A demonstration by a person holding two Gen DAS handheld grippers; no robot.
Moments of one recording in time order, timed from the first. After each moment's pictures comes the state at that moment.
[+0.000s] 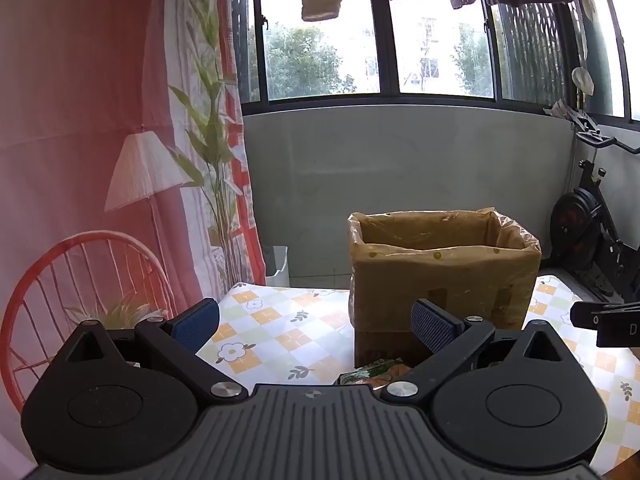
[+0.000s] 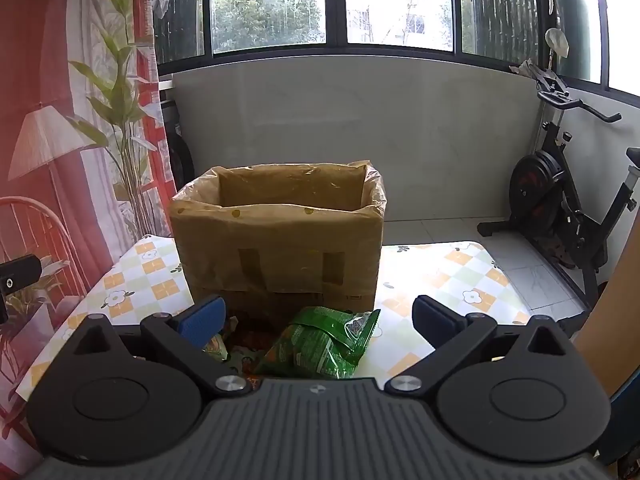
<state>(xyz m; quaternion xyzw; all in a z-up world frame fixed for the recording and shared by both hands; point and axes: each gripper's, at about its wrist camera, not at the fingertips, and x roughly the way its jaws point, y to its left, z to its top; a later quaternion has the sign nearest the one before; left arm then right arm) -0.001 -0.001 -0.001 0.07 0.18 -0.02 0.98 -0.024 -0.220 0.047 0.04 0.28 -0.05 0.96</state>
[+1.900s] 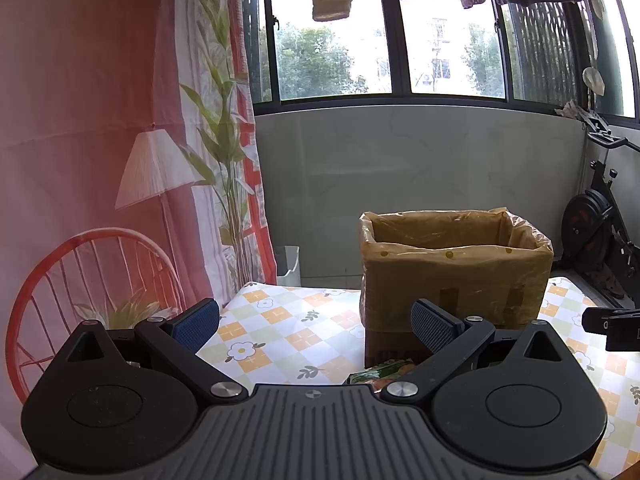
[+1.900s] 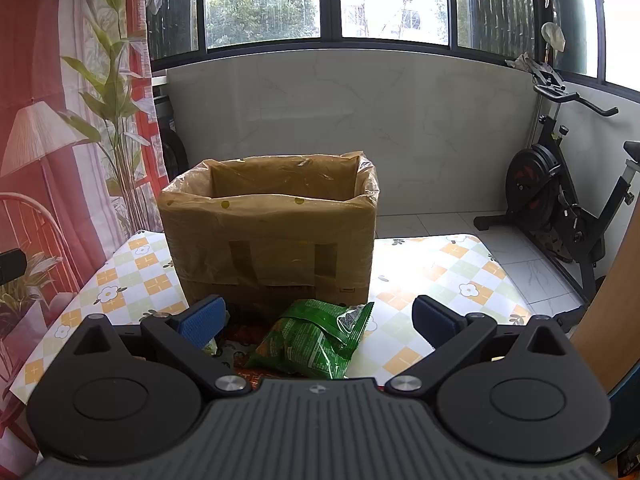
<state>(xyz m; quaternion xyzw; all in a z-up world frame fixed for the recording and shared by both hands) 0.001 0.000 -0.002 0.07 0.18 0.01 0.98 -0.022 -0.224 0.042 0.04 0.28 -0.06 0.96</state>
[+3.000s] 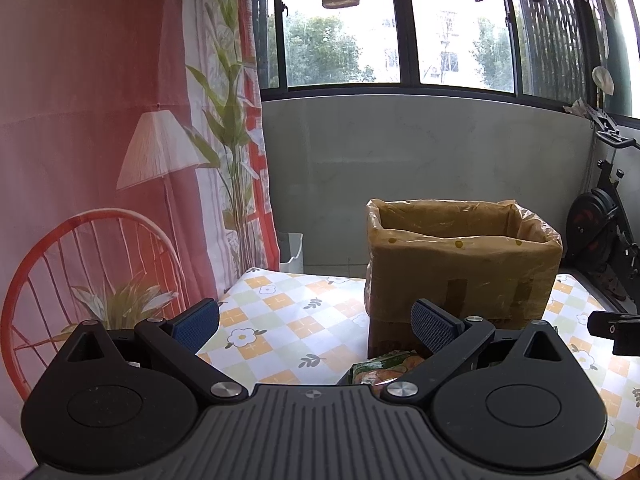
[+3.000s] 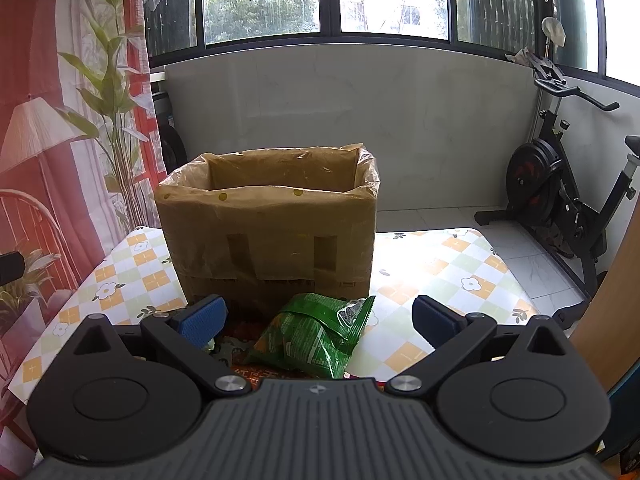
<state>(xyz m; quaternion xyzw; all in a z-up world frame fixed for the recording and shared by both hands) 0.013 0.005 -0.009 0.06 0.20 0.01 0.98 -0.015 -0.227 0.033 0.04 0.28 -0.05 0.96</state>
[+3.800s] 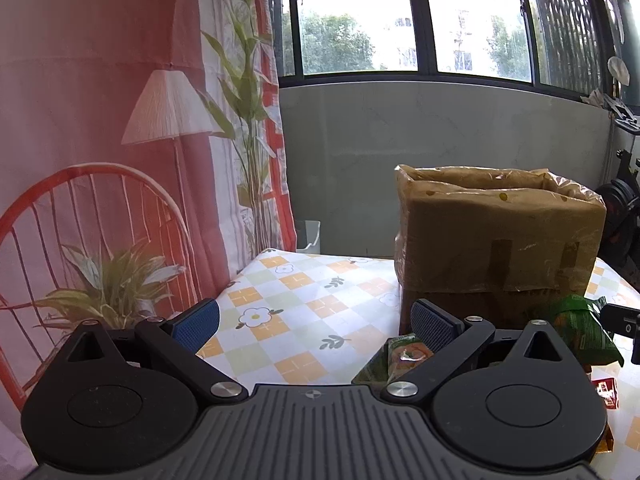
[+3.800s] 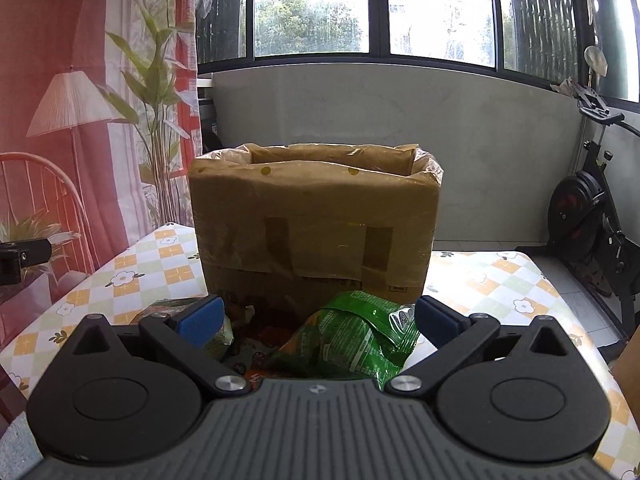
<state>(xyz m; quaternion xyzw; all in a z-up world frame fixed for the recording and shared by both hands) 0.035 0.028 -0.078 0.06 0.20 0.03 0.98 0.004 -0.208 -0.037 0.00 0.23 0.00 0.97</state>
